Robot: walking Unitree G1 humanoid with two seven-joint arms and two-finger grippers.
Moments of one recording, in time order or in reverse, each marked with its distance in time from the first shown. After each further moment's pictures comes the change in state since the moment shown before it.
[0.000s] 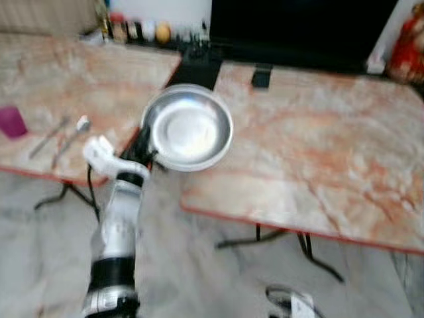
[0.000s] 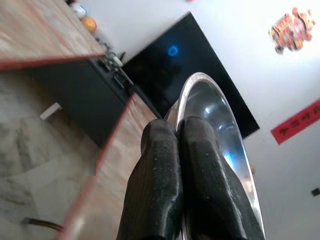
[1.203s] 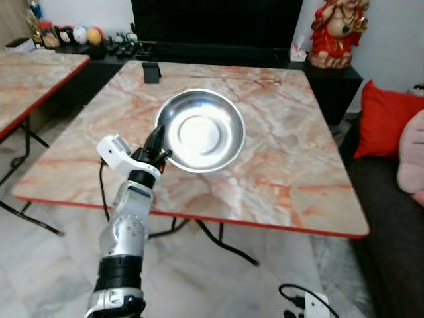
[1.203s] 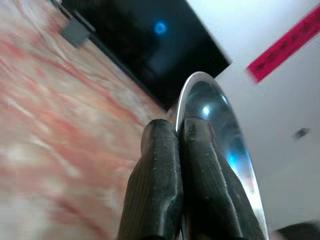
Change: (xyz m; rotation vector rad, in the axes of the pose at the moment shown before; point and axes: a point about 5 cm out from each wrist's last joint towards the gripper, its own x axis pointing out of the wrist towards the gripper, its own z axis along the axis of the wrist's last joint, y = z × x) left arm -0.001 0.002 -0.003 0.176 0.073 -0.019; right arm -0.002 -0.014 0.004 -0.005 -0.013 -0.043
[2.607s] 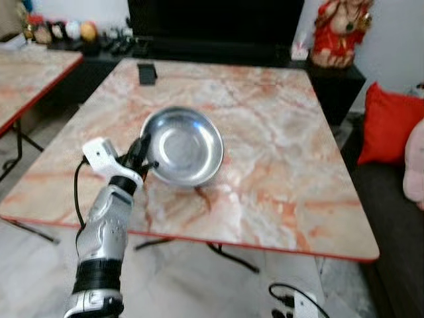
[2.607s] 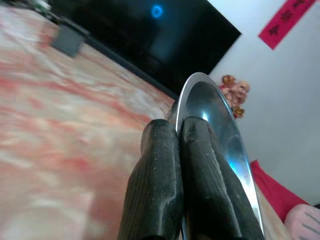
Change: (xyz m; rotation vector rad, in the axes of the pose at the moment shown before) left arm -0.002 0.011 0.004 0.116 0.031 -0.023; right arm 0.001 0.007 0.000 0.004 -0.001 0.025
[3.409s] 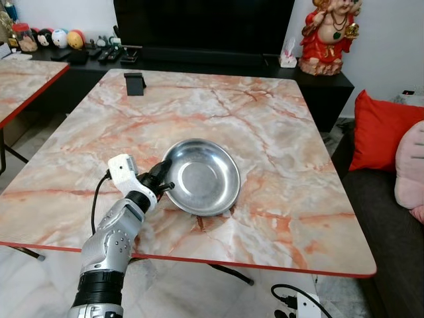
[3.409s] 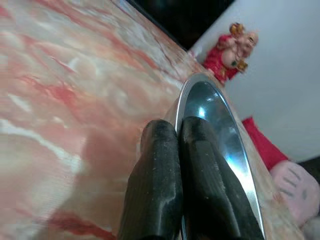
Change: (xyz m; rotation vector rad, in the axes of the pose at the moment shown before) left arm -0.020 0.007 -0.027 -0.059 0.244 0.068; right arm 0.000 -0.002 0.001 -0.004 -0.005 0.001
